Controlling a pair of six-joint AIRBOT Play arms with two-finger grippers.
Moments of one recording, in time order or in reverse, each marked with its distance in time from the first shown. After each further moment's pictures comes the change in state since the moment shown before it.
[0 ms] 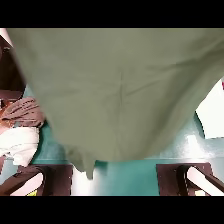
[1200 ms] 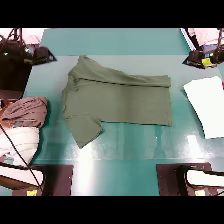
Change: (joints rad) left arm 0.133 -0.551 -0.106 -0.124 -0.130 0.076; right arm 0.320 -0.333 -0.233 -0.302 -0.134 -0.003
